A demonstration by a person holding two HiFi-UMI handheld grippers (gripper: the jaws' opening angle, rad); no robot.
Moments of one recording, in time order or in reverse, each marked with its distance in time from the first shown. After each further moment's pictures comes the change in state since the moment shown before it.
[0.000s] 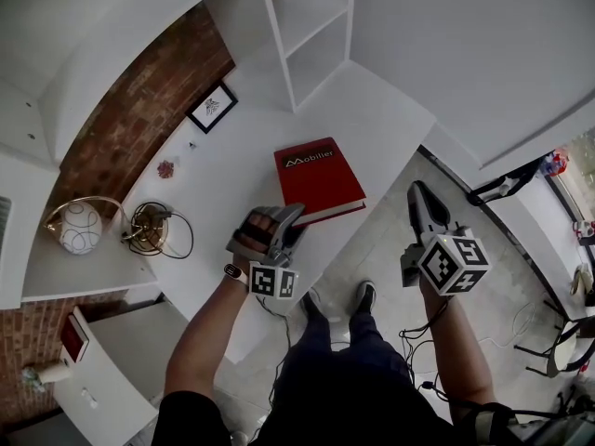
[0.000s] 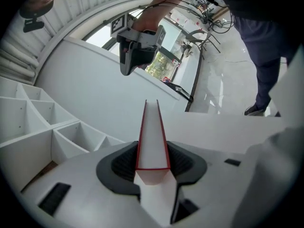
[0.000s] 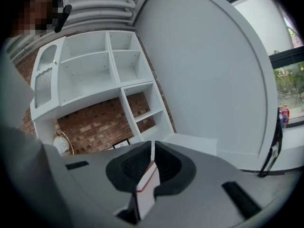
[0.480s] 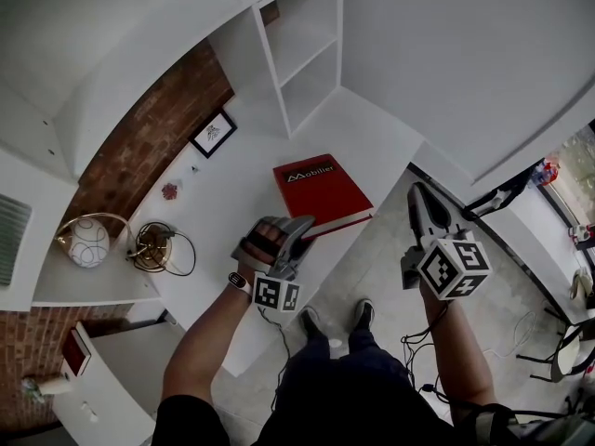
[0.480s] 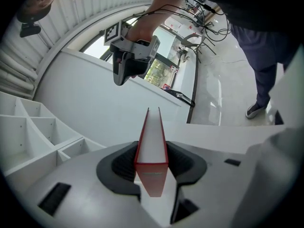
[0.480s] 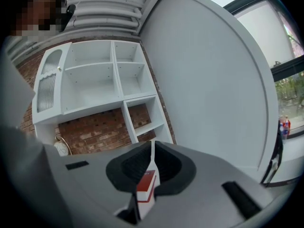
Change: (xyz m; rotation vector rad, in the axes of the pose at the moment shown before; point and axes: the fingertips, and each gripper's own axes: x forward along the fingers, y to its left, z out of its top) left arm -0.006 0.041 0.052 0.076 -0.090 0.022; right arm -0.021 0.006 0.059 -0.046 -0.105 0.002
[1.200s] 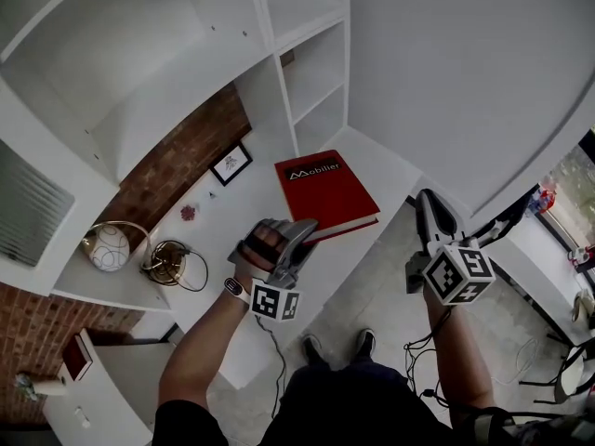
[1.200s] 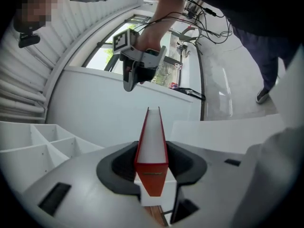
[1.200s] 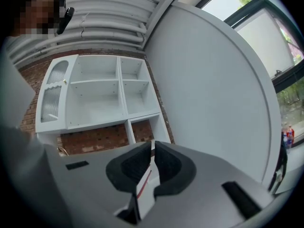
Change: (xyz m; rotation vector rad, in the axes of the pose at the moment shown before) left arm -0.043 0.102 0.037 0.137 -0.005 0.158; right arm -0.031 0.019 0.077 -0.031 -0.155 0.024
